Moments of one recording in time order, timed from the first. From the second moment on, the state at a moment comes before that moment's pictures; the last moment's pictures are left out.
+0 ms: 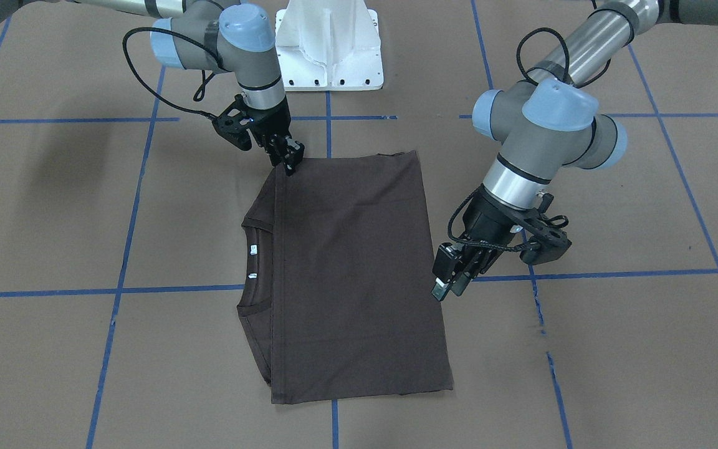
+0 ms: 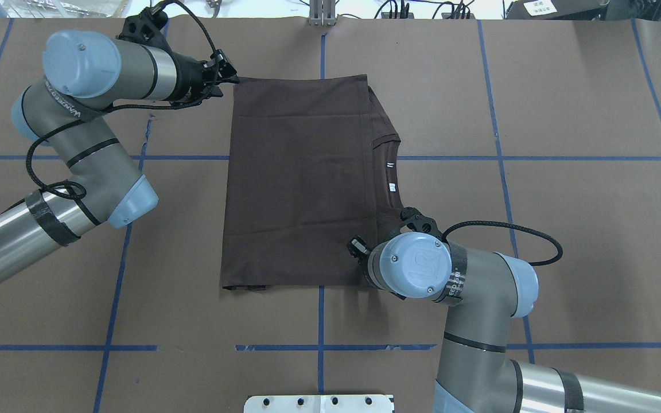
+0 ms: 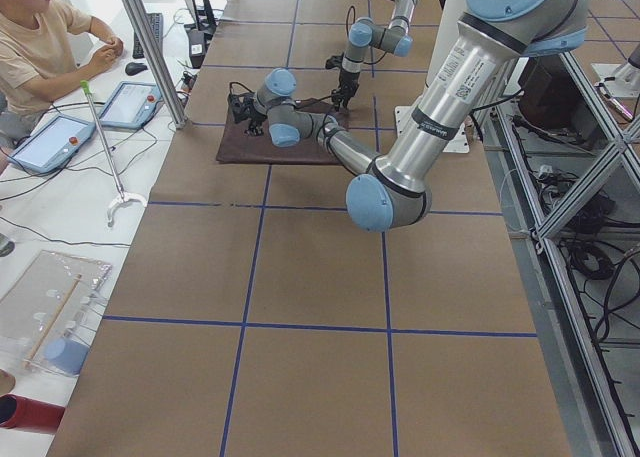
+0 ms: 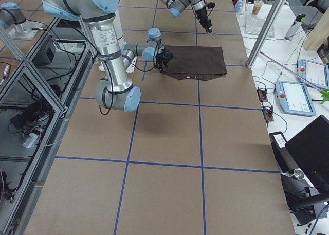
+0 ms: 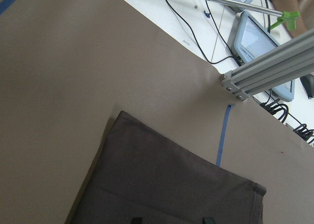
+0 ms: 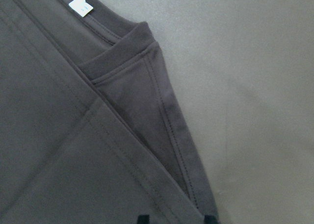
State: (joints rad) left arm -0.81 -2.17 -1.45 -2.36 -1.79 -1.64; right arm 0.32 -1.08 1.78 -1.41 1.61 2.13
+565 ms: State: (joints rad) left arm -0.81 -2.17 -1.45 -2.36 -1.79 -1.65; right arm 0.32 -1.09 1.78 -1.44 1.62 2.14
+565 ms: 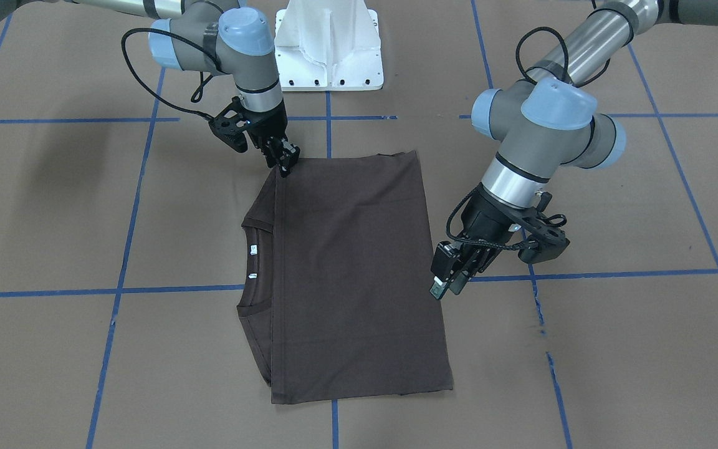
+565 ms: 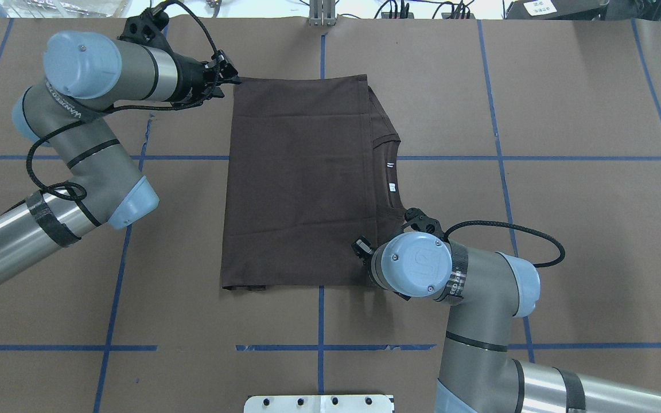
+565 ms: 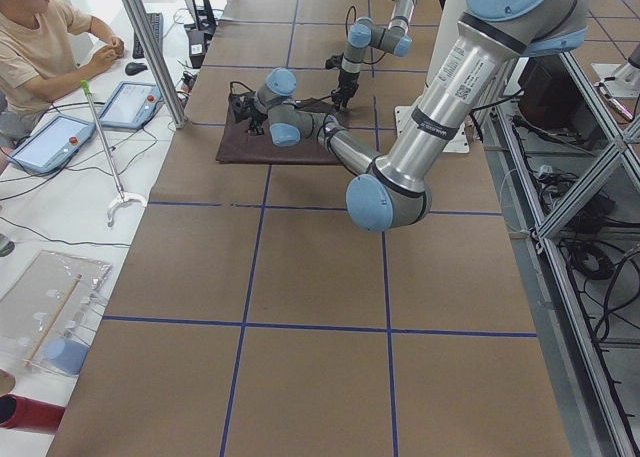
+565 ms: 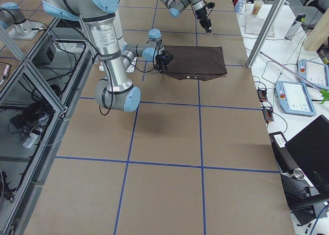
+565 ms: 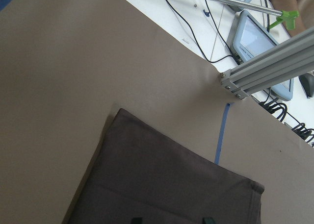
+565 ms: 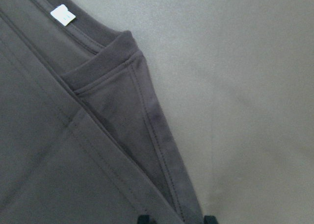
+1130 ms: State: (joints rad) left arm -0.81 -2.17 -1.45 -2.36 -1.79 -1.65; right arm 0.31 -1.08 1.77 -1.46 1.62 2.14
